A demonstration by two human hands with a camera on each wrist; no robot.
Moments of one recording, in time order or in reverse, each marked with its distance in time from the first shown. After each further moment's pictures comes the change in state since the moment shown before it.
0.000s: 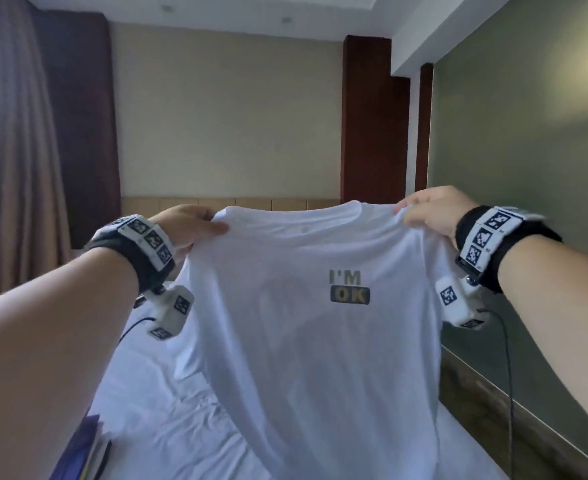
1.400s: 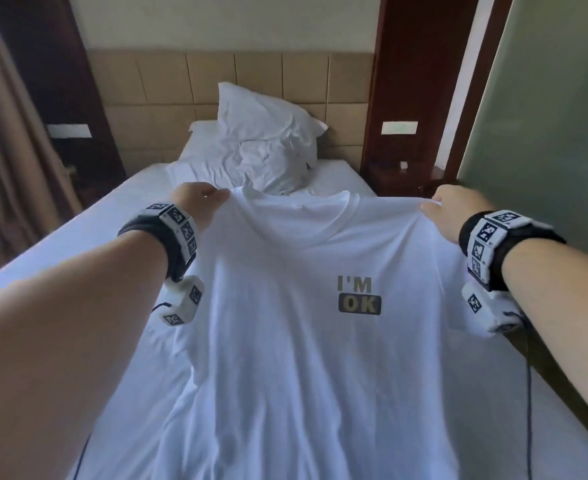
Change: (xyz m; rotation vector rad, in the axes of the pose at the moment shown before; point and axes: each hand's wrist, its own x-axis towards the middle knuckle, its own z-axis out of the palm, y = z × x) left_hand 0.128 -0.243 0.053 0.607 0.264 -0.219; right_hand 0.054 0.242 0.179 -0.767 -0.279 0.176
